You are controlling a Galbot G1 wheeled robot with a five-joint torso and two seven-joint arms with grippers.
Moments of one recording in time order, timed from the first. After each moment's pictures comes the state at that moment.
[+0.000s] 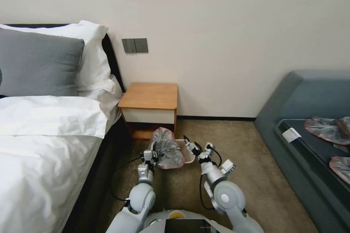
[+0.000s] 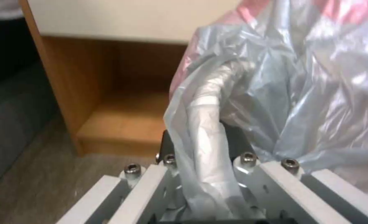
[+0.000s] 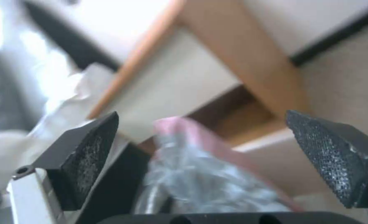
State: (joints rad) left arm 1.45 -1.37 -0.18 -1.92 -0.21 0.09 -0.38; right arm -1.49 1.36 0.27 2.20 0.90 -0.22 0.13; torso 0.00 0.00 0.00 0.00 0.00
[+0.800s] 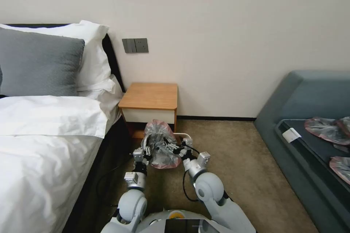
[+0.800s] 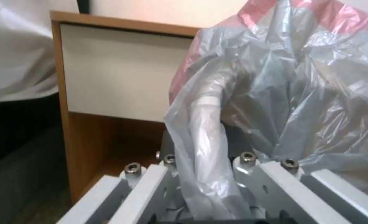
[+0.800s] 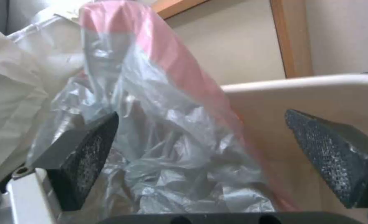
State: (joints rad) left arm 1.55 -1.36 -0.28 -2.00 -0.20 -0.16 -0.26; right arm -1.33 1.37 0.08 2.08 0.51 -0.29 0.14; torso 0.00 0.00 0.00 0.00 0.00
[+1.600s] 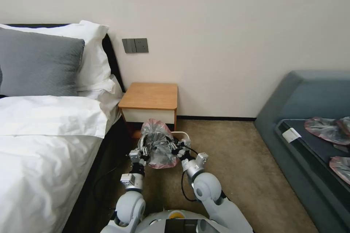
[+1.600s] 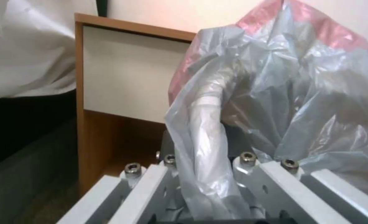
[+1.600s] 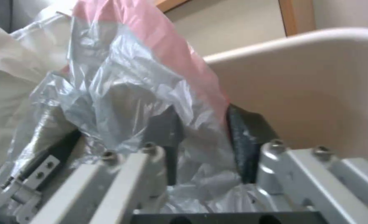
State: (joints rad) left arm 1.57 -1.37 -0.30 -2.03 -0.24 -0.17 -0.28; right arm -1.33 1.38 0.08 2.04 0.52 -0.25 0.10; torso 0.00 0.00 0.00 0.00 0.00
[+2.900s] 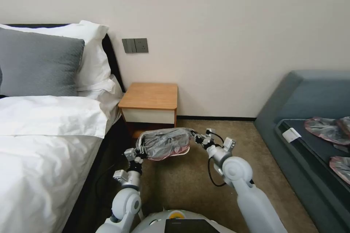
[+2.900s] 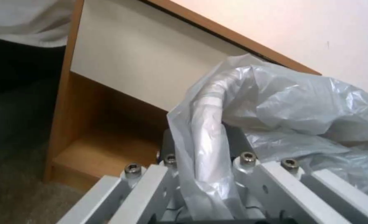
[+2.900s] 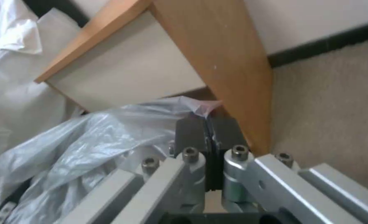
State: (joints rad) left arm 1.56 -1.37 -0.37 -2.04 -0.54 -0.12 -0.17; right arm -1.27 1.26 0.42 2.11 0.96 -0.59 0.14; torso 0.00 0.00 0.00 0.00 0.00
